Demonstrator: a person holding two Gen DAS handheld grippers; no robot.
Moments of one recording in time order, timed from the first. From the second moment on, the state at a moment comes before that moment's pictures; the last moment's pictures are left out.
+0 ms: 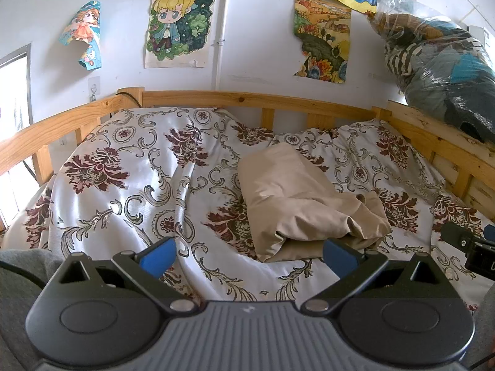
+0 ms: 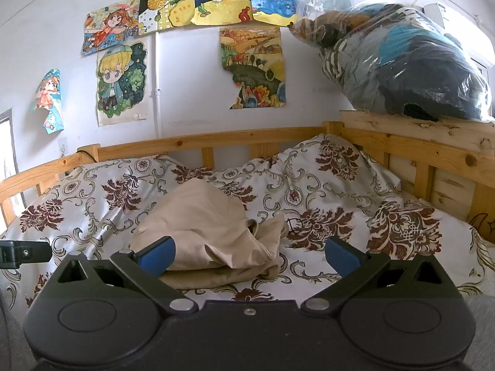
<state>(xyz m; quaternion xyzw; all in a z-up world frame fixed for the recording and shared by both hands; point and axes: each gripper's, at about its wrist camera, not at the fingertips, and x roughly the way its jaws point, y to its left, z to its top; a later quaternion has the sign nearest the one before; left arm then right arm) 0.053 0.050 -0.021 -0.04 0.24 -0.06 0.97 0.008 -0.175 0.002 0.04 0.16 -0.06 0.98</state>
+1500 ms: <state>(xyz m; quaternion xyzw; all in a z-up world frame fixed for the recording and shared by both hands) 0.059 0.040 -0.026 0.01 0.28 -0.04 0.96 0.007 -0.177 -0.001 0.04 0.16 -0.06 0.98</state>
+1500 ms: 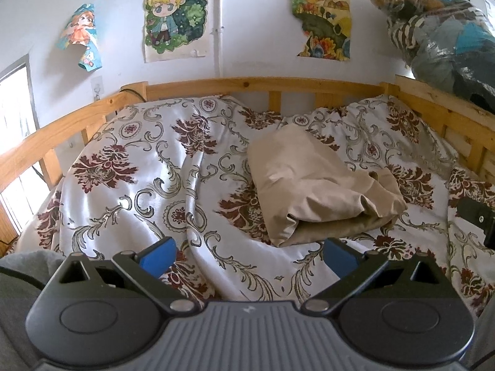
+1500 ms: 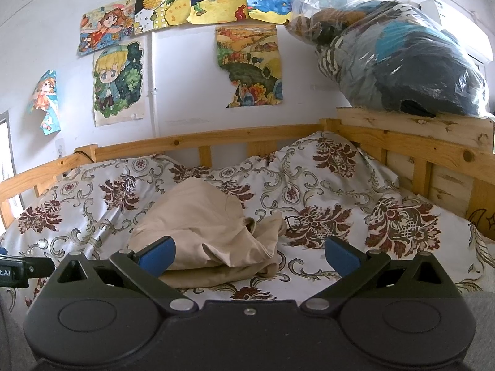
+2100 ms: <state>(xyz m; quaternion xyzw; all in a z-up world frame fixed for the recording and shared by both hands) 0.059 0.040 -0.027 0.02 0.28 -0.04 0.96 0.007 -0.175 0.000 0.05 0.17 -0.06 0.98</state>
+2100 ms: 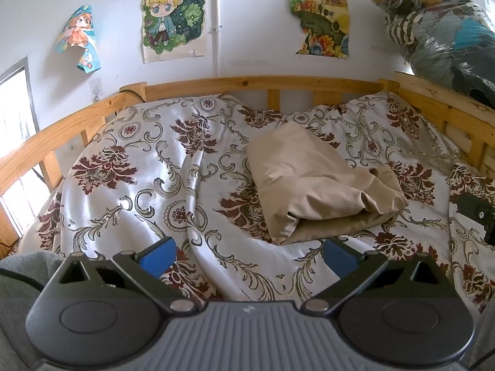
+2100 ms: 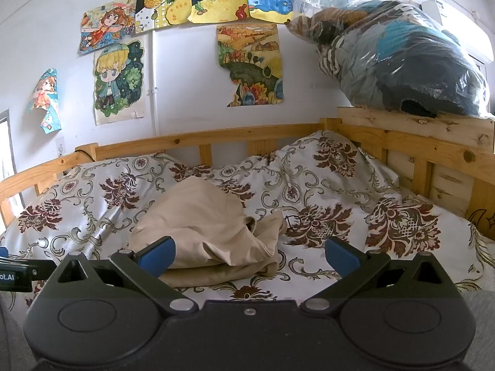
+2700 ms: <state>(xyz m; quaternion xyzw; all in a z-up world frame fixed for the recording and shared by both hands) 0.058 0.040 -0.027 0.02 0.27 -0.04 0.96 0.008 -0.175 0.002 0.05 0.17 -0.06 0.98</state>
